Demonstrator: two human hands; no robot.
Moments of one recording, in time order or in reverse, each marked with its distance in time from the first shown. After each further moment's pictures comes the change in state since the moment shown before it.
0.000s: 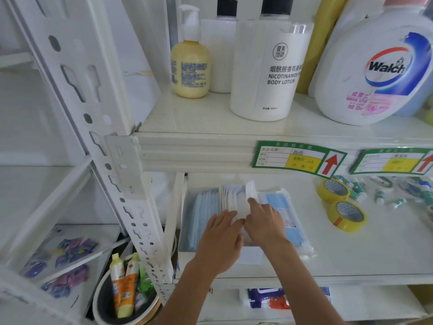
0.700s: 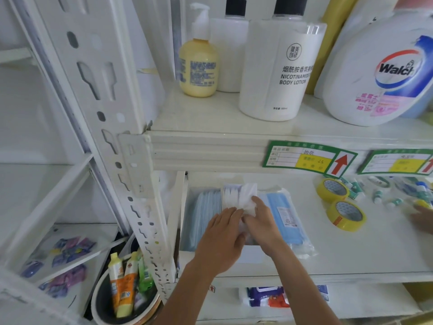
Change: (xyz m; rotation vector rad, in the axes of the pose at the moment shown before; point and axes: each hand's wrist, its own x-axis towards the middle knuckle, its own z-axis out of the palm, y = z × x) left_hand -0.003 -0.002 -0.005 -0.188 0.033 -0.036; right_hand 0.000 -0.003 0.021 0.856 -0.048 0.236
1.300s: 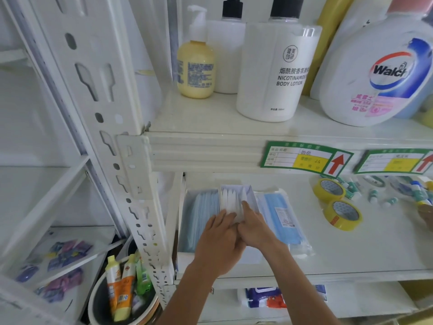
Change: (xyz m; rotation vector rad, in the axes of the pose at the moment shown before) left_hand 0.000 0.001 0.001 0.188 -0.066 0.016; right_hand -0.002 -0.011 0.003 -0.388 -0.192 -0.070
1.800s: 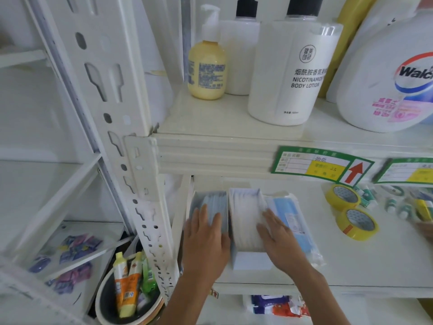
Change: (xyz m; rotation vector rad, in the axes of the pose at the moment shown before) left_hand -0.019 -0.013 -0.025 0.057 0.096 -0.387; right_hand -0.012 0.058 -0.009 -0.133 0.174 -0.169
